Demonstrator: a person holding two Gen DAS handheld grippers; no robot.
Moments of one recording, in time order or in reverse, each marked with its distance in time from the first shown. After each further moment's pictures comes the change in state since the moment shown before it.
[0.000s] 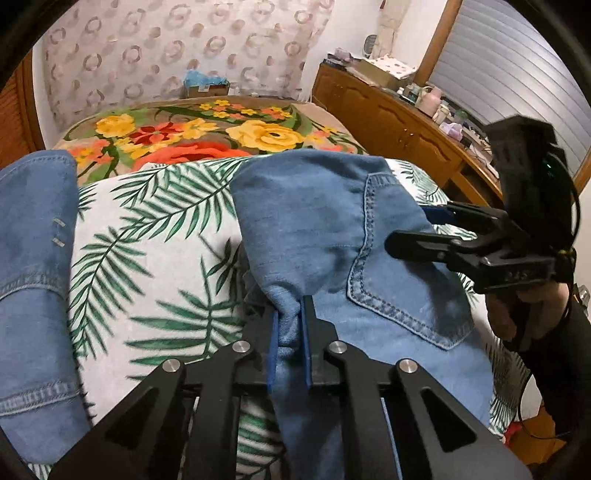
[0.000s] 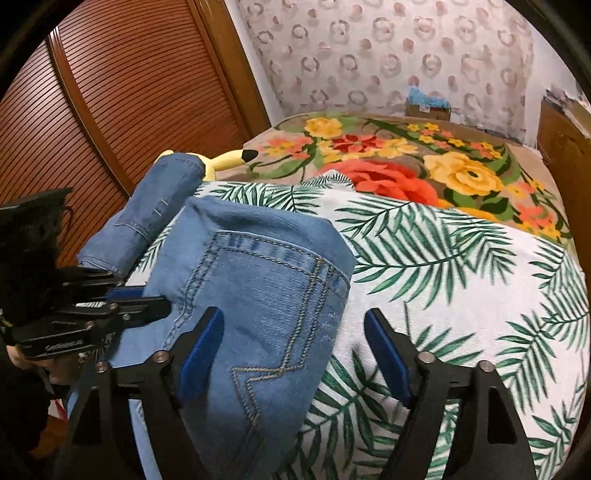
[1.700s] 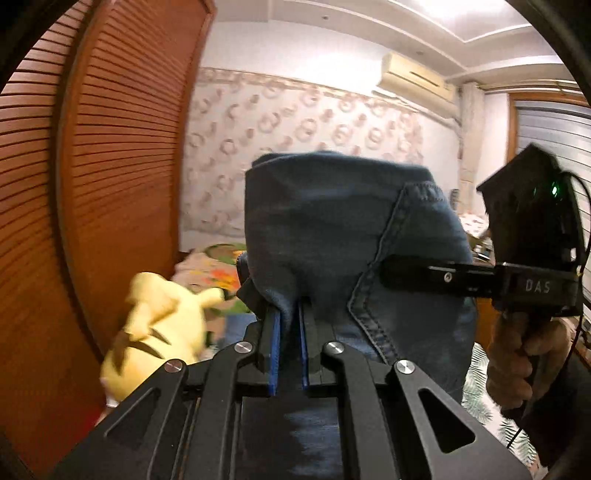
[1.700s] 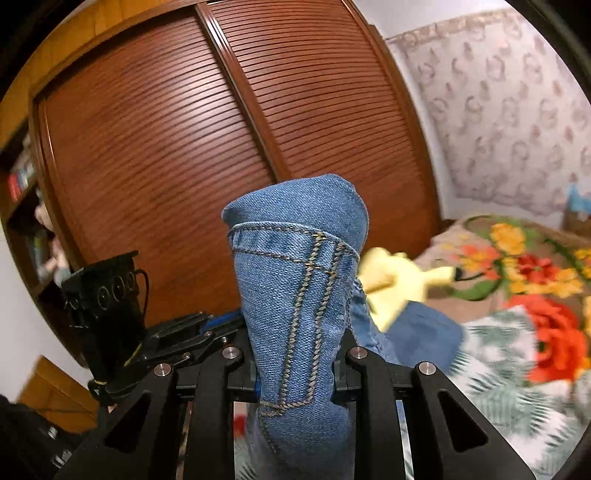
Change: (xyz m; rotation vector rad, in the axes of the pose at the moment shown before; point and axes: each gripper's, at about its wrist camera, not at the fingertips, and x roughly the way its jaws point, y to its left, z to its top) left arm -0.276 0.114 0.000 -0.184 -0.612 0.360; right arm -0.023 0.198 0.151 -0.255 -0.223 0.597
